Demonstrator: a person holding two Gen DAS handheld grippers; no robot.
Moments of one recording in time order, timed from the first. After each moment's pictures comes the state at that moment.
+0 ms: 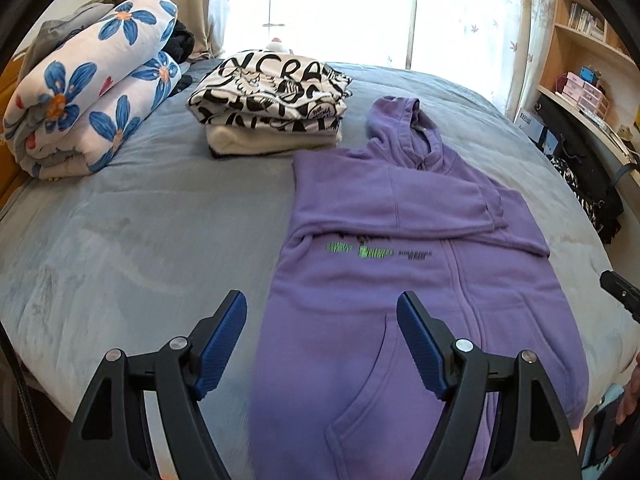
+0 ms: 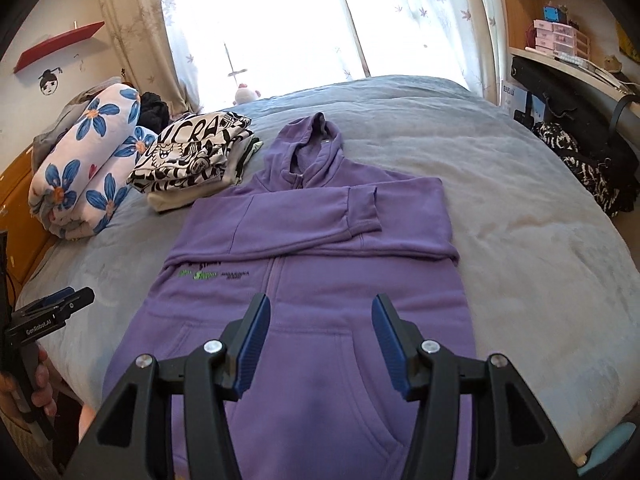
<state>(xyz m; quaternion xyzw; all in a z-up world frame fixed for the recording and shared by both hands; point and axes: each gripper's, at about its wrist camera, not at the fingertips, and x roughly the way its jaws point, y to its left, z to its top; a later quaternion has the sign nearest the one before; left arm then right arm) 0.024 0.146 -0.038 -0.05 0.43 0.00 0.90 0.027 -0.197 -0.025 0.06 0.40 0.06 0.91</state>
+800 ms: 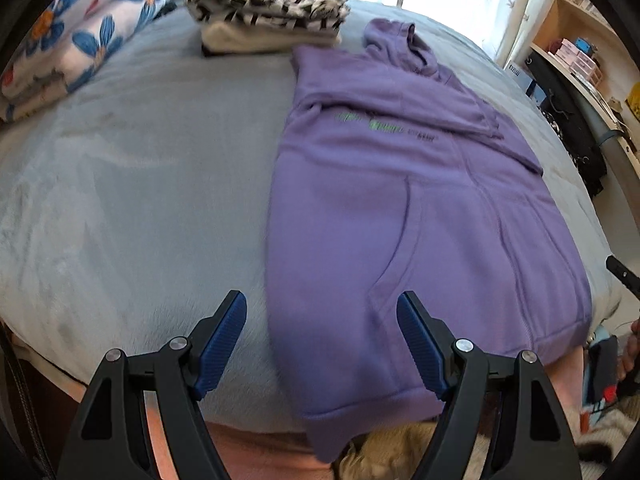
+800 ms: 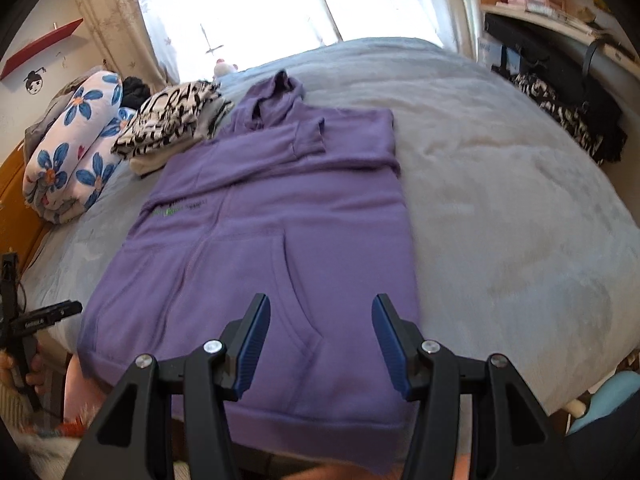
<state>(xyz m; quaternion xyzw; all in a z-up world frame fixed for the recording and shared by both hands) -0.034 0.190 -0.120 -0.08 0.53 -0.06 0.84 -0.041 -0.279 -0.082 0.08 0.46 0.06 0.88</state>
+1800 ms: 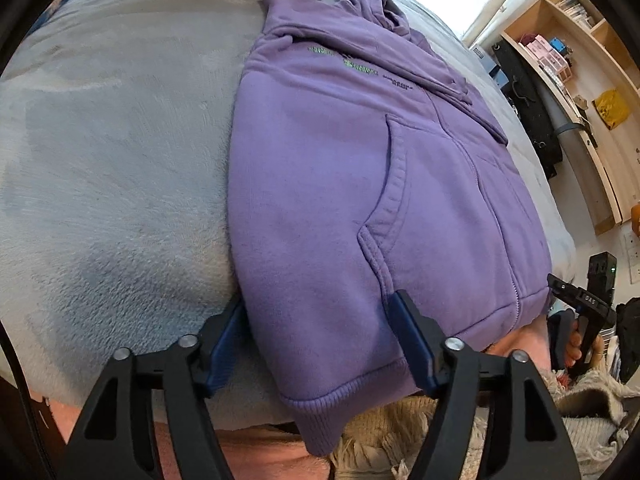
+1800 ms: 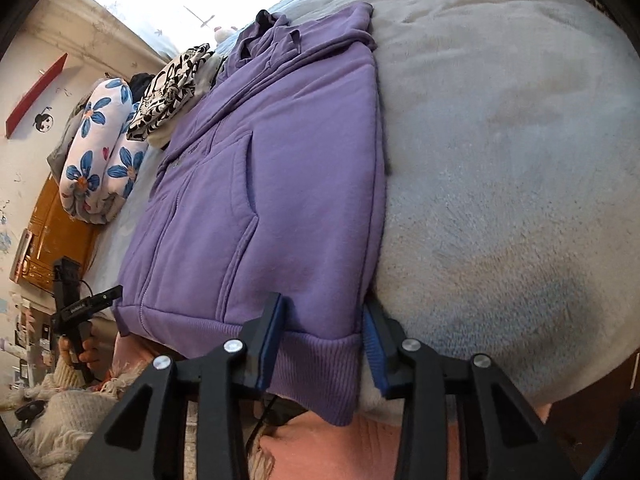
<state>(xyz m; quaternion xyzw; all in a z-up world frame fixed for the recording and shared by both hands) -0.032 0.191 -0.176 -0.15 0.57 -0.16 0.79 -0.065 -0.339 -0.170 0.22 0.54 0.15 0.80</state>
